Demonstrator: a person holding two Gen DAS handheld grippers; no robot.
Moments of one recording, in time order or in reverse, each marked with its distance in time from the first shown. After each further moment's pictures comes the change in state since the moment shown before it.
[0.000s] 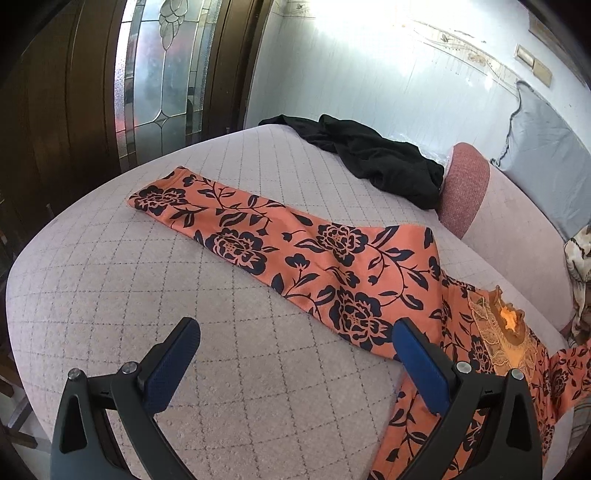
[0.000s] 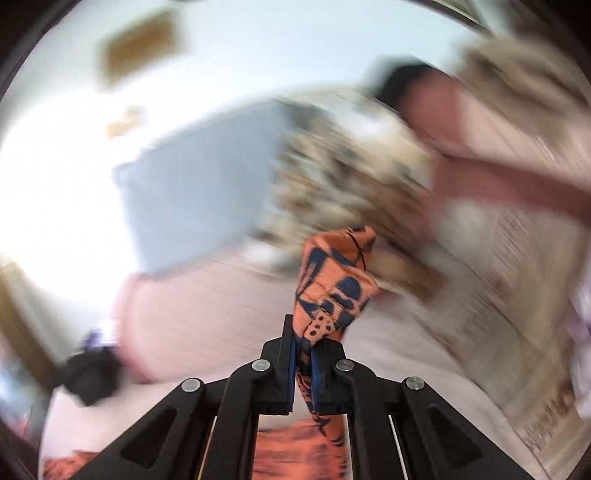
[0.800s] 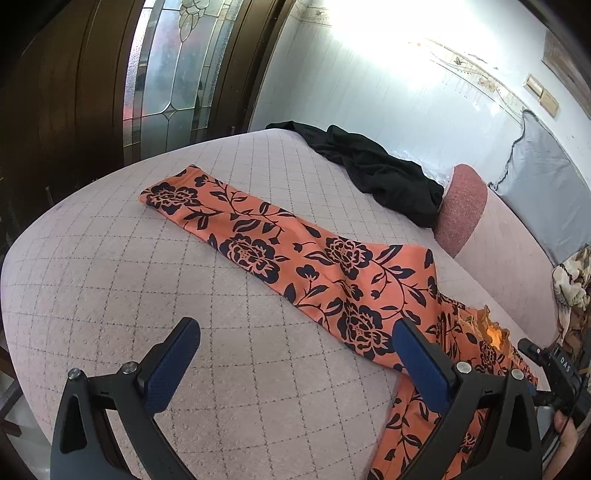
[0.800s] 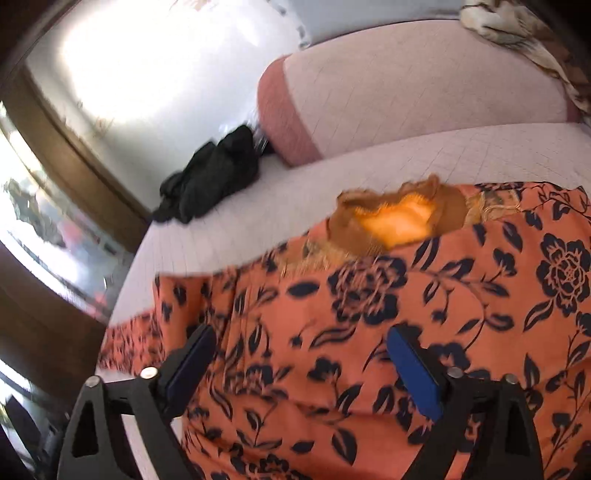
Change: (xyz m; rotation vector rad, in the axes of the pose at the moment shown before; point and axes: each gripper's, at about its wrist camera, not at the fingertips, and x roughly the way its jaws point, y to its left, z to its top) left arm -0.008 0.023 0.006 -0.058 -0.011 -0.049; right arm 0.104 0.192 -0.276 0.027 0.571 0.390
